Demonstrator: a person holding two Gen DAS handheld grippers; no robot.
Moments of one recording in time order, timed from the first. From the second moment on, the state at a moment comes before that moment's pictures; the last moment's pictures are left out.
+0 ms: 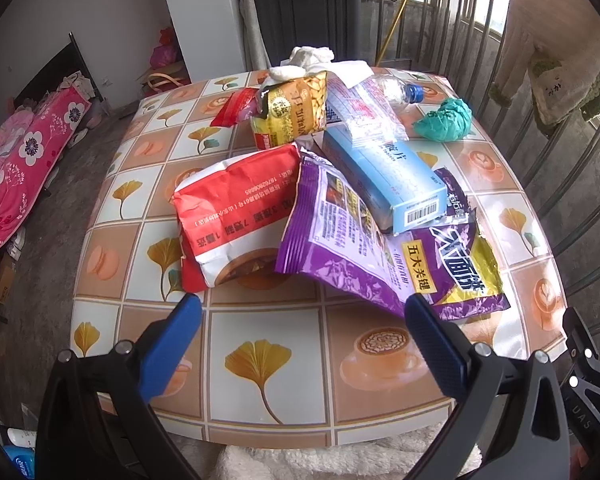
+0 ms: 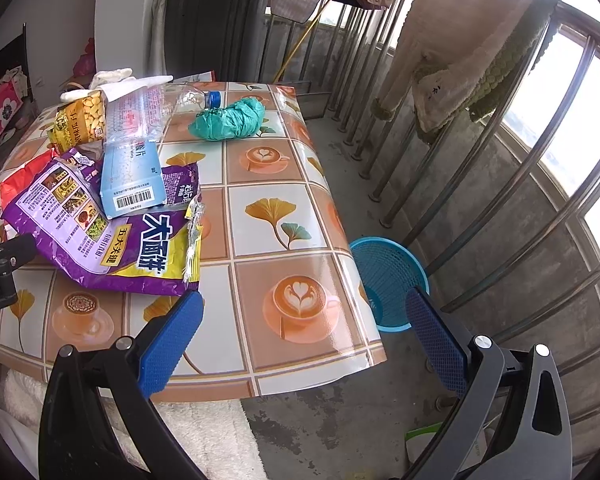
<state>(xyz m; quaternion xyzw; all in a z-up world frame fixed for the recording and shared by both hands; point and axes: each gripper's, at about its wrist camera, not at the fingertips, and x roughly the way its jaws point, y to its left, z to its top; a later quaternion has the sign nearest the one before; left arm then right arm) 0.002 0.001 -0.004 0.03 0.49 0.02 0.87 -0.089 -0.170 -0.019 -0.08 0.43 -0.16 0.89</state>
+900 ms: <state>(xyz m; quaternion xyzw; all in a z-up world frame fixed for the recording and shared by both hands) 0.002 0.005 -0.004 0.03 0.49 0.02 0.87 -0.088 -0.167 -0.020 -0.08 0.43 -0.15 0.89</state>
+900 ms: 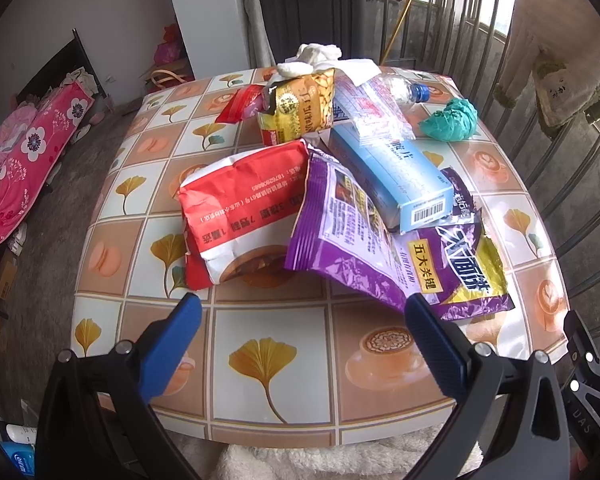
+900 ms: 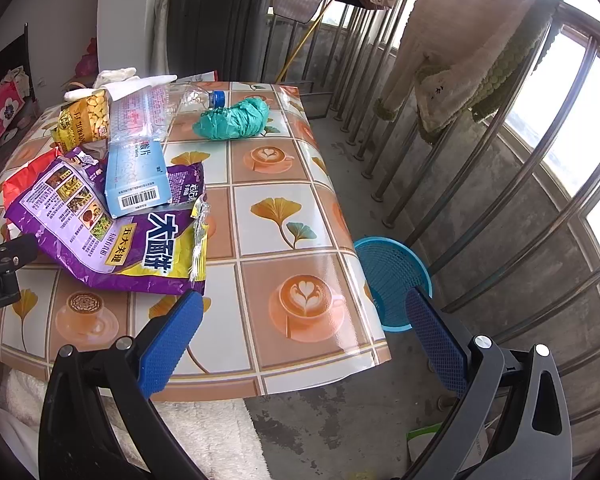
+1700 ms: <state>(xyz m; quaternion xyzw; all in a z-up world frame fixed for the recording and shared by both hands) -0.004 0.020 0.004 0.03 0.45 0.02 0.89 -0.076 -0.150 -0.002 -0.07 0.39 -0.12 0.91</state>
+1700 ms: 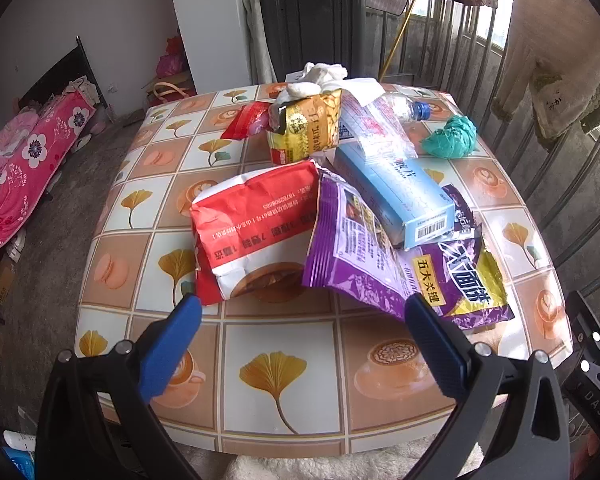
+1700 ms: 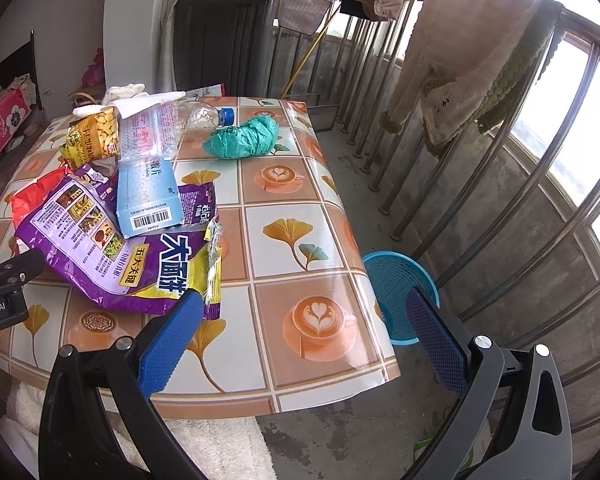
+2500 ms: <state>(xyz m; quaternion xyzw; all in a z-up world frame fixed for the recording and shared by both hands) 0.065 0.107 0.070 -0.07 0.31 -0.10 0.94 0.029 -0.105 0.053 -0.03 0.29 0.05 0.96</state>
